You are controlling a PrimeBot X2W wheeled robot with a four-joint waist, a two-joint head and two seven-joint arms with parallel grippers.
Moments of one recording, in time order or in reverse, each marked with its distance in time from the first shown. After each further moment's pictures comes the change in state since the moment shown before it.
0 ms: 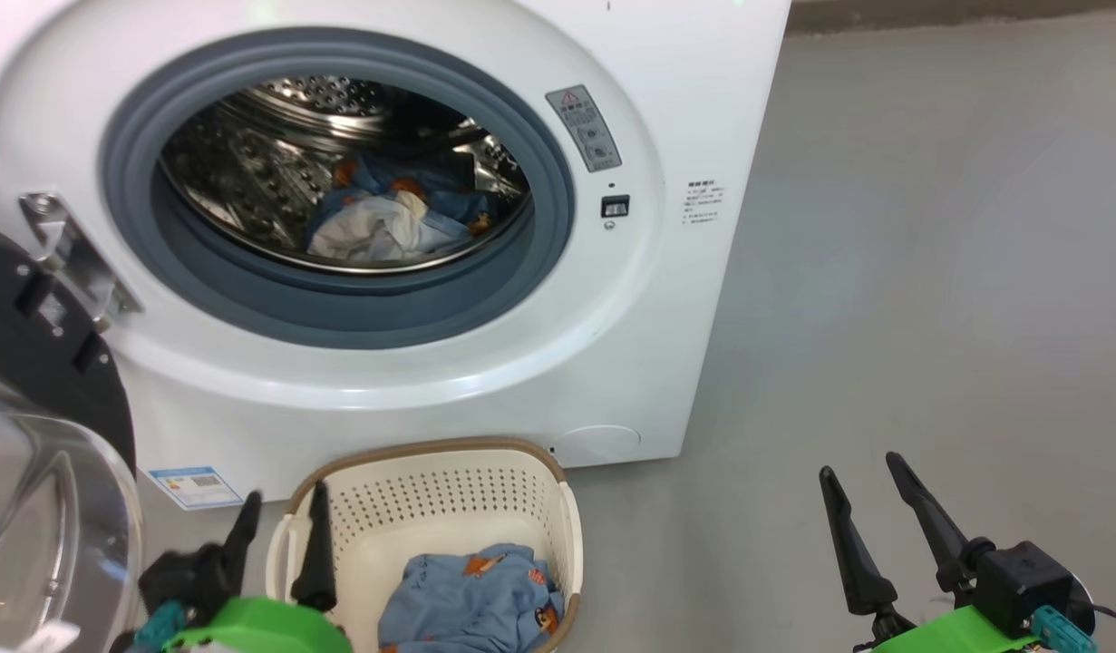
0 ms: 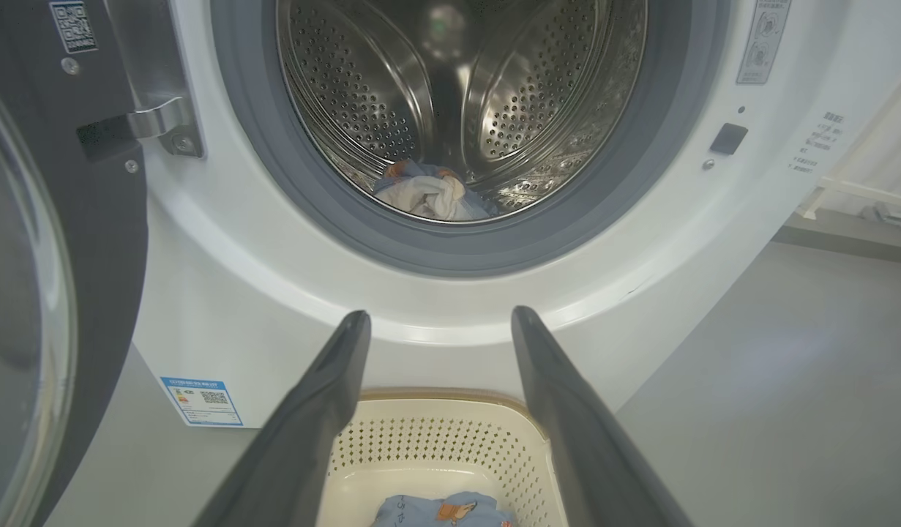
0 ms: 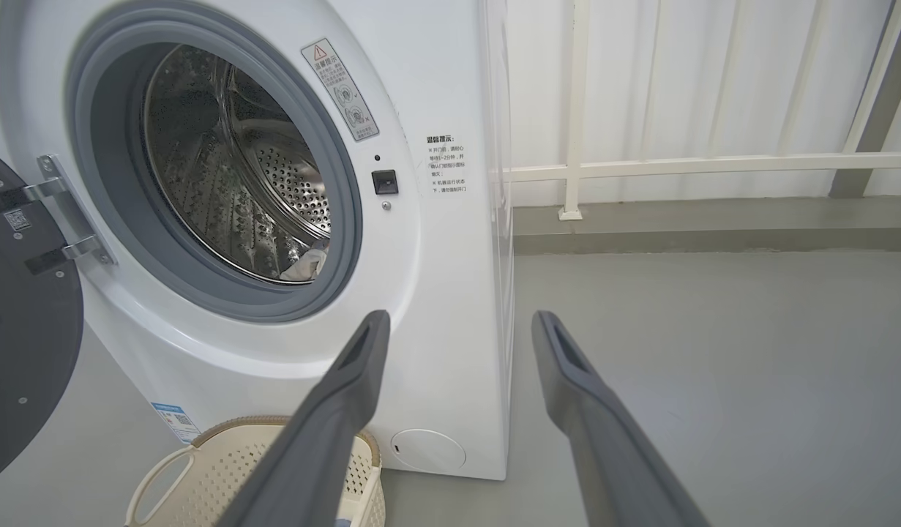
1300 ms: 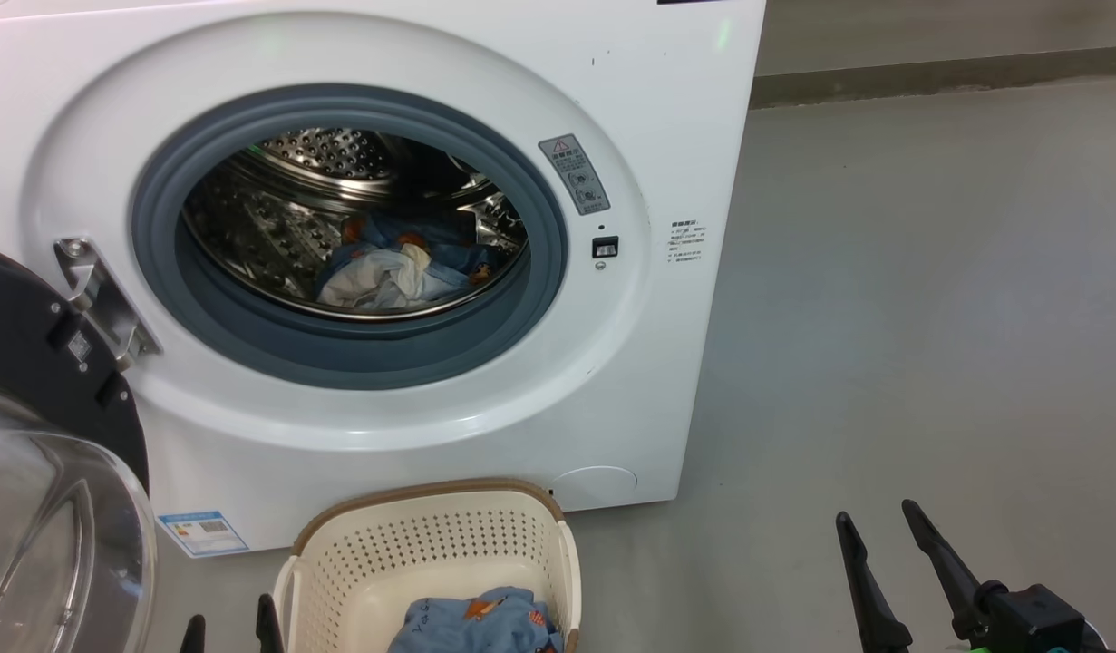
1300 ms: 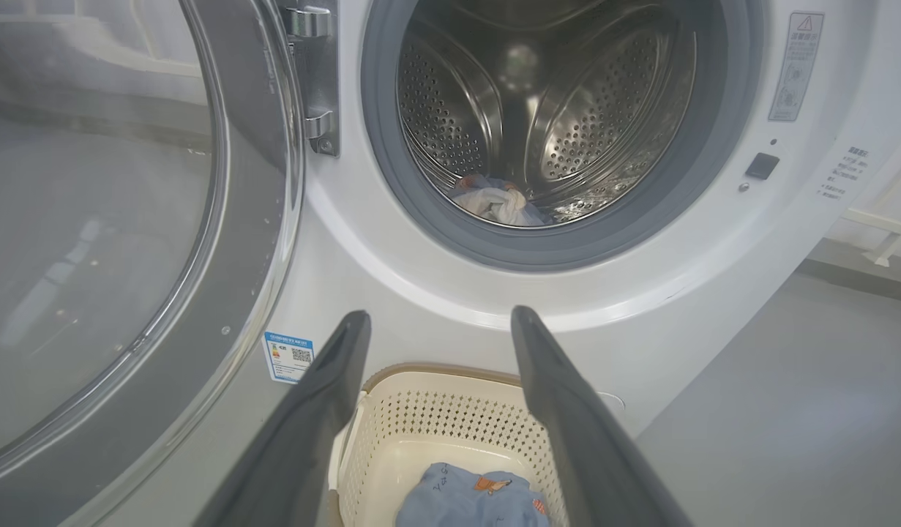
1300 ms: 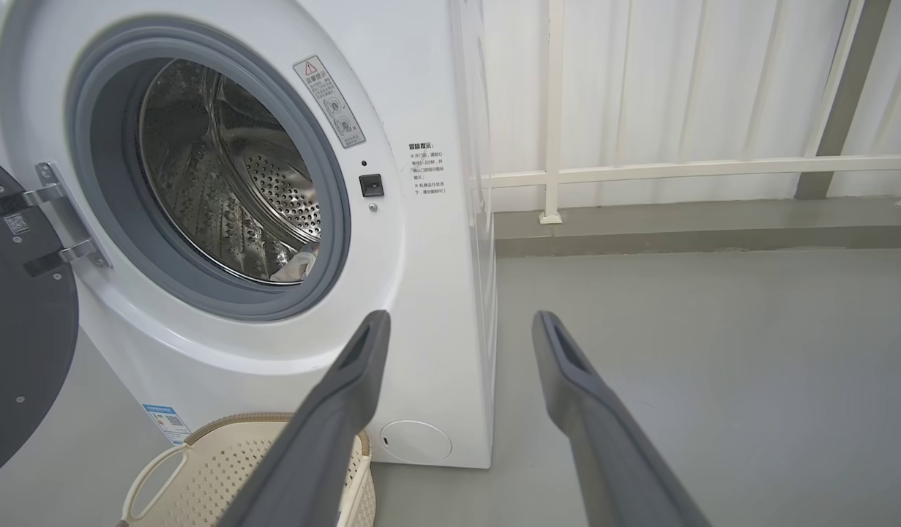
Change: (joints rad) left arm 0.331 0.010 0.055 -0.293 -0.035 0.055 0.000; right arm 0.084 -0.001 -0.024 0.000 0.000 0.000 0.000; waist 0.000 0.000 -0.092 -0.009
